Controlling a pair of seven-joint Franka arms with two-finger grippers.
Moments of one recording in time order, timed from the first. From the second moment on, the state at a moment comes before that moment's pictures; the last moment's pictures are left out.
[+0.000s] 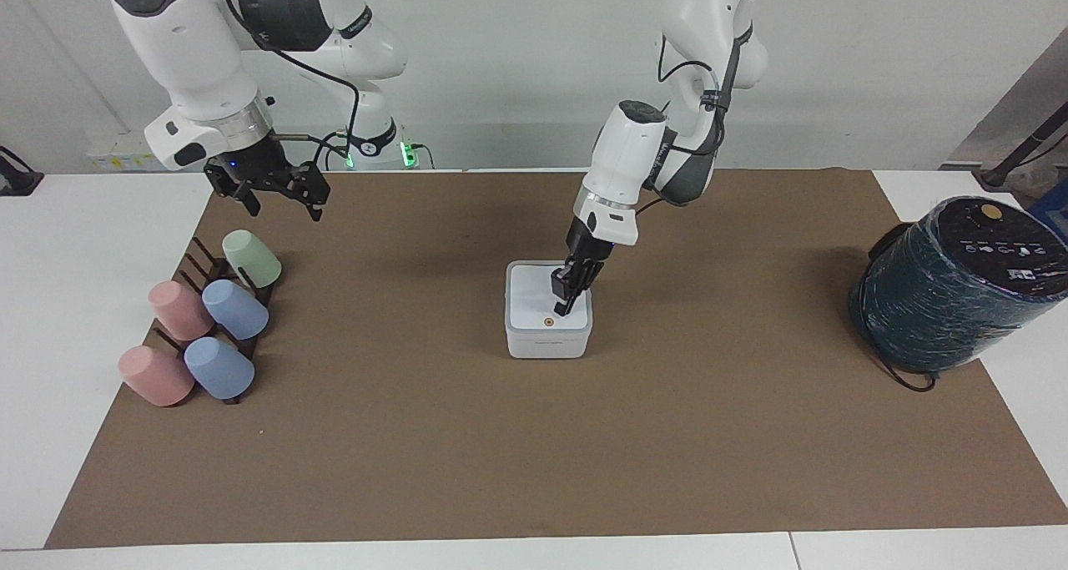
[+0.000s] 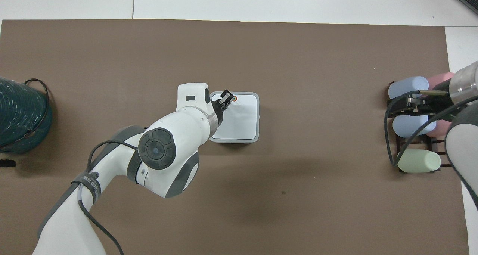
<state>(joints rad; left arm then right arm) -0.52 0.23 -0.11 -2.05 -0.07 2.82 -1.30 0.01 -0.02 0.03 -1.69 -0.01 1.63 0.17</state>
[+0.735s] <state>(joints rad) -0.48 0.24 -0.10 -1.80 -0.07 2.38 -1.21 0.01 -0.02 0.03 -1.69 -0.01 1.63 0.17</state>
